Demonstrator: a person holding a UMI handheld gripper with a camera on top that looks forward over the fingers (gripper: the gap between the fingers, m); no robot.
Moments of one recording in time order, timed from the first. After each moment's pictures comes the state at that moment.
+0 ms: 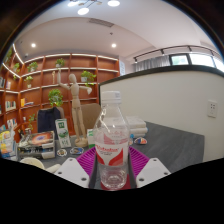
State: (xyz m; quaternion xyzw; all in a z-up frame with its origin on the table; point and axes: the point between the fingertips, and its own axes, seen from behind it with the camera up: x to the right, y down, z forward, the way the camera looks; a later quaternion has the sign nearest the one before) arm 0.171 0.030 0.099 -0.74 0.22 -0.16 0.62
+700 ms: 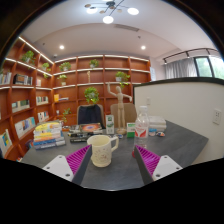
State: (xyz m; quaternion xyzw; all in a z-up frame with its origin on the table) arm -0.006 -0.127 0.150 -0.77 0.08 -0.04 0.63
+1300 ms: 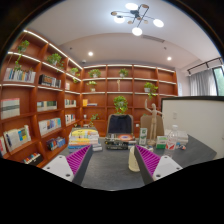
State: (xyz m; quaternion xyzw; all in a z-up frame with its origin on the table) arm -0.153 -0.179 0.218 -0.74 -0.04 0.03 0.67
